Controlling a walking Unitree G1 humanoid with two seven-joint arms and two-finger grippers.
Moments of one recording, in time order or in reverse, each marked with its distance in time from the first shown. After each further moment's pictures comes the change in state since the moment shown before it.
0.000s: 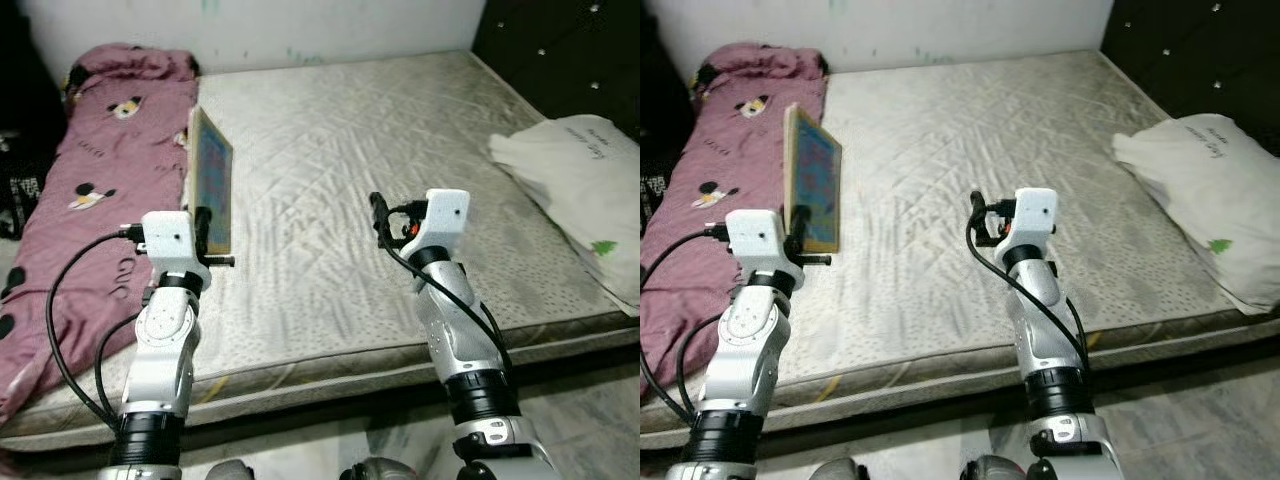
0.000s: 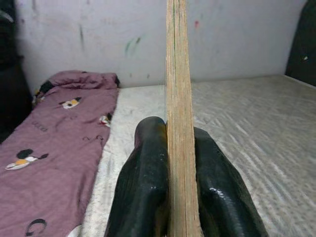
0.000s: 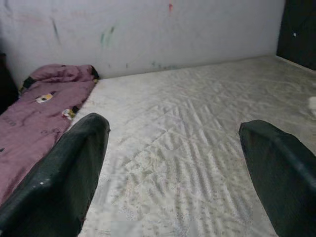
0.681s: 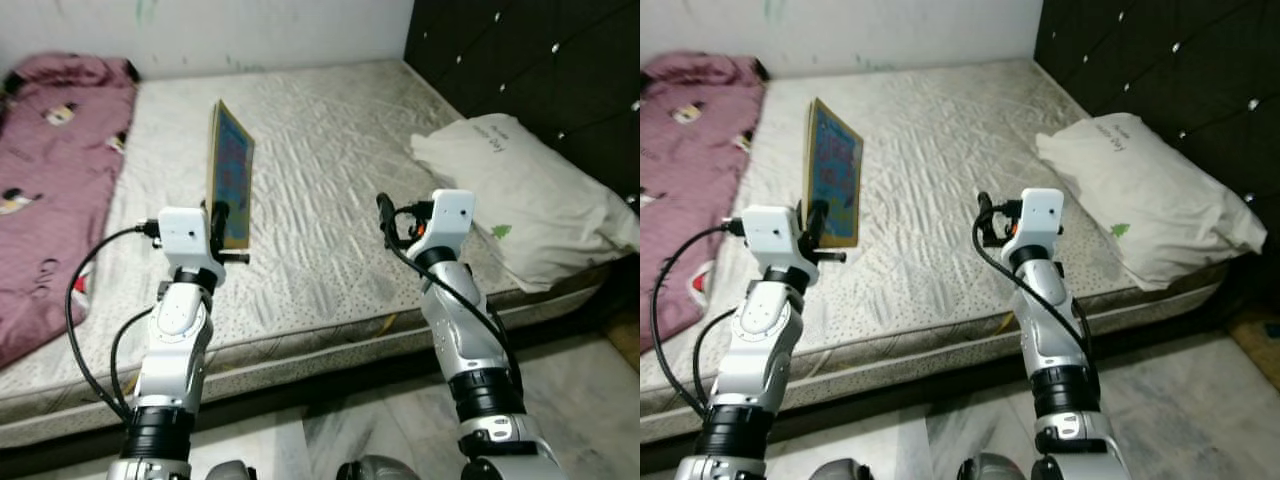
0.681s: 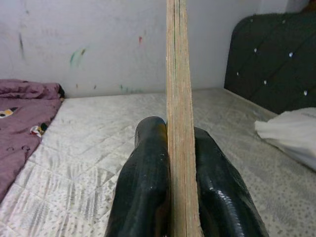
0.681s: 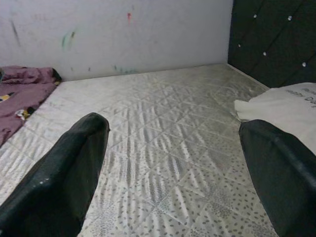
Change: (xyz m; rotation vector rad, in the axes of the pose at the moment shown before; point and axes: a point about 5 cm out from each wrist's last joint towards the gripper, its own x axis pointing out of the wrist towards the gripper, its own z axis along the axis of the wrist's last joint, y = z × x) left arm 0.002 -0.011 0.001 -0.037 -0.029 -0.049; right arm 0.001 -0.003 -0.001 -0.018 0.006 0.002
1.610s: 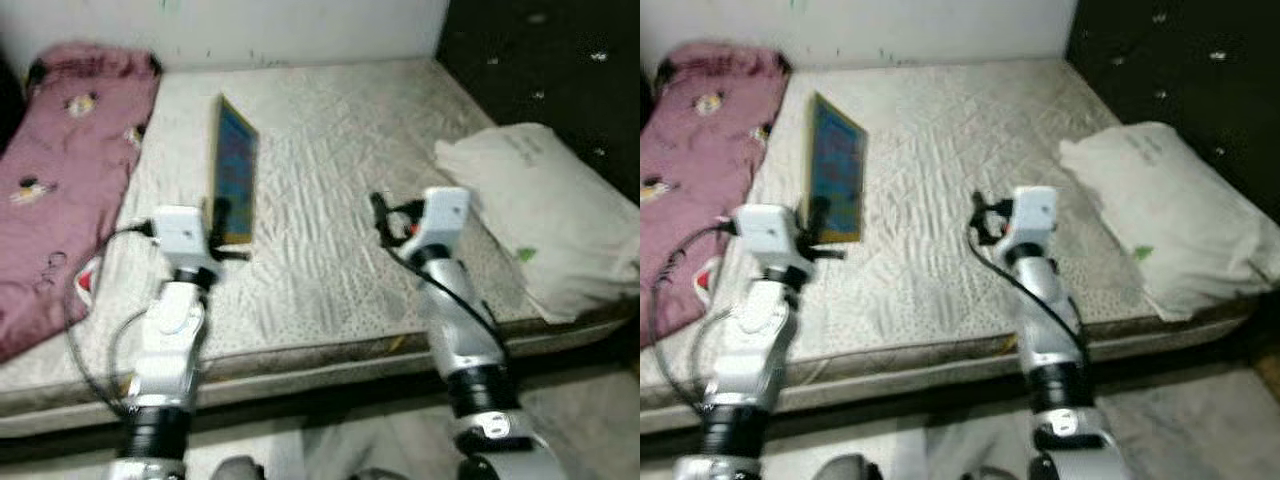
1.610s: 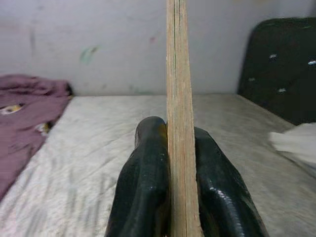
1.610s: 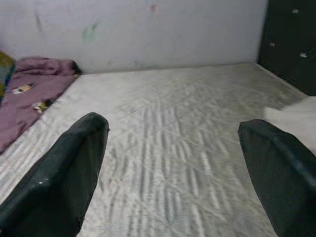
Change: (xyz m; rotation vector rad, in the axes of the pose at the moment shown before) left arm -0.002 0.006 0.001 -0.026 -0.025 -0.014; right arm 0.004 0.009 0.004 -0.014 -0.017 0.038
